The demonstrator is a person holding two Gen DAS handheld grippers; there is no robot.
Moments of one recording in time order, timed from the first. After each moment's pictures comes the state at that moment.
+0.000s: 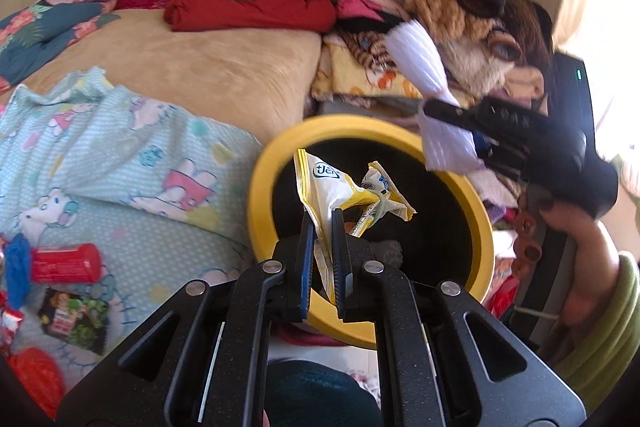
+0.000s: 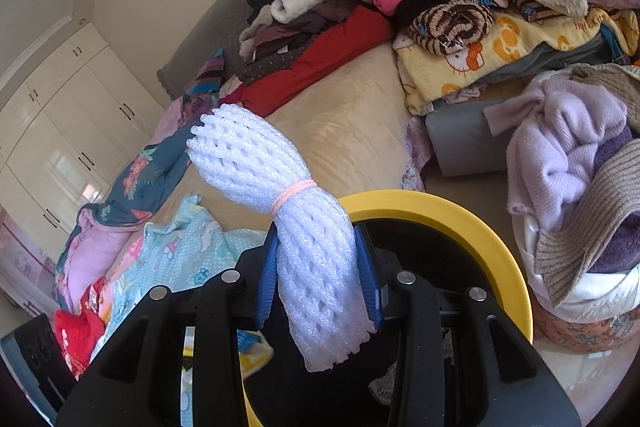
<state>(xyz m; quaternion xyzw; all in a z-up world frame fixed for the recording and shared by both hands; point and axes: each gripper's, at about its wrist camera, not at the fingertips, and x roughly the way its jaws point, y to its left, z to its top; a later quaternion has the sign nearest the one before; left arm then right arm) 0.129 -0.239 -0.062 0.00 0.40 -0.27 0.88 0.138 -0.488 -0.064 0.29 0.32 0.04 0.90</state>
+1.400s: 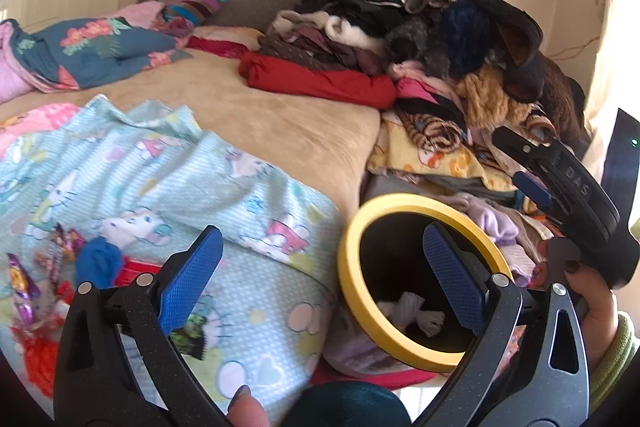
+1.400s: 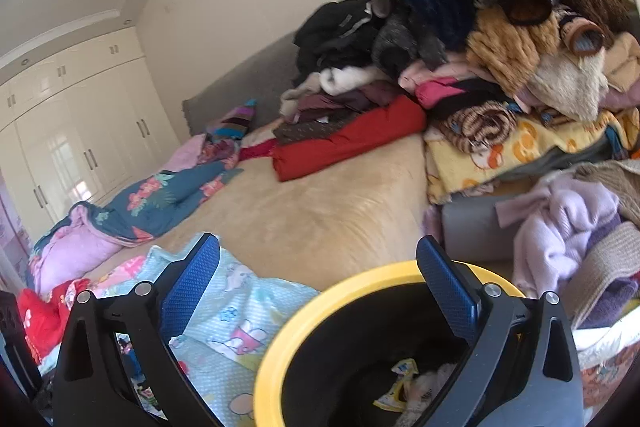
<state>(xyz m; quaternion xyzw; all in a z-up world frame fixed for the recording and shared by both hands) 0.111 -0.153 -0.022 -0.07 0.29 -0.17 0.94 0.110 -0.420 -0.003 0.20 0.17 0.03 0.96</state>
